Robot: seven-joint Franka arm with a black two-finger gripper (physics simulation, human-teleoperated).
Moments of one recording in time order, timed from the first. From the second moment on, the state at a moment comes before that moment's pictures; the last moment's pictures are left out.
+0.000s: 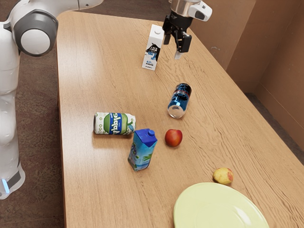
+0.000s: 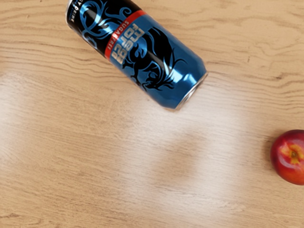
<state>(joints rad) 0.11 0.12 -0.04 -1.21 0.11 1.37 -0.08</state>
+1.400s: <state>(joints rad) 0.09 0.08 -0.18 -1.64 0.07 1.64 -0.10</state>
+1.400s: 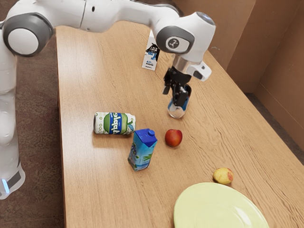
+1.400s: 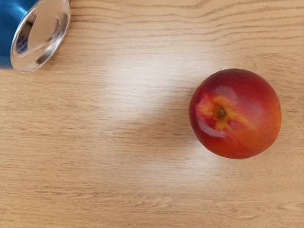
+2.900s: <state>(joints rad) 0.09 0.18 -0.23 -1.87 0.05 2.07 -0.09</state>
